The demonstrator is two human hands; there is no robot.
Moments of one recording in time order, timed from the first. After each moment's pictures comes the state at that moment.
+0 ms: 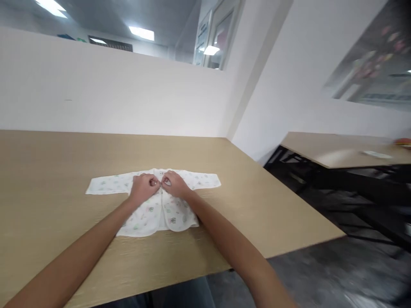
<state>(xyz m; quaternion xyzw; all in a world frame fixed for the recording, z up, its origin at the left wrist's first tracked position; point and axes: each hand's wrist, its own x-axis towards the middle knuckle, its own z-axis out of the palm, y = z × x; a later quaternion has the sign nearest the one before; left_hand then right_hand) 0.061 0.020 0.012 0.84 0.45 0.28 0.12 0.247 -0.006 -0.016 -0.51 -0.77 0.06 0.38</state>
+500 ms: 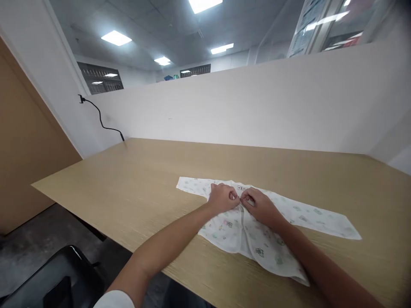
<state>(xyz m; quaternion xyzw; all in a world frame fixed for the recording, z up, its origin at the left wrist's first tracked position) 0.062 0.018 0.002 0.83 0.46 0.28 0.15 0.252 -0.004 -0.024 -0.50 -0.79 0.06 0.36</state>
